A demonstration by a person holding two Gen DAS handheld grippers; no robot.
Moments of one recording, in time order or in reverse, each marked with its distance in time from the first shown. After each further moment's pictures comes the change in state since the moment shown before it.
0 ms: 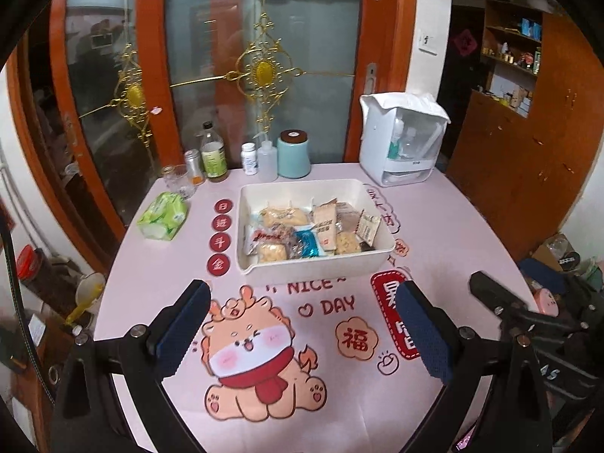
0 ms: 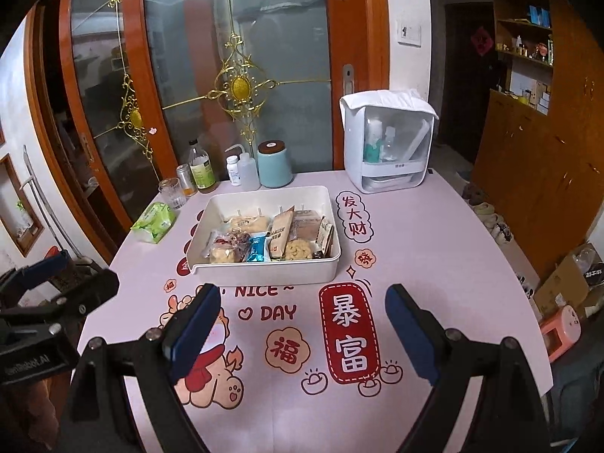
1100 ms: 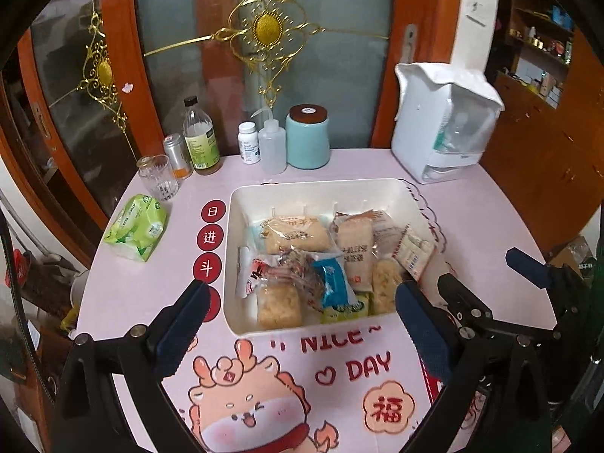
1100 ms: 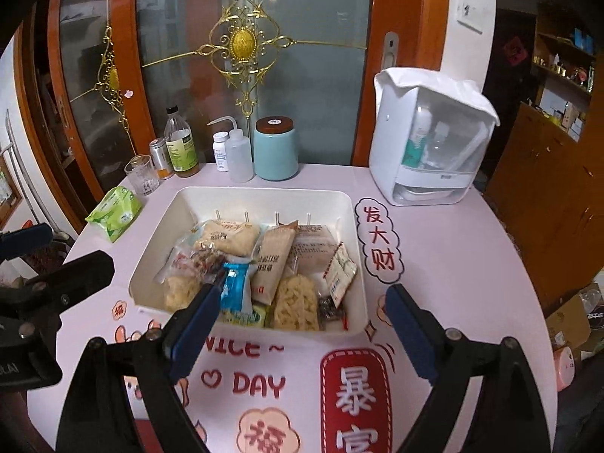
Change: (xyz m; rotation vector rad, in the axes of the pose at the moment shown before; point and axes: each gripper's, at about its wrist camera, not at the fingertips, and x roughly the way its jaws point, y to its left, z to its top) left arm 0.181 0.016 0.077 0.000 0.106 0.020; right arm 0.182 0.019 0.061 -0.112 0.073 -0.030
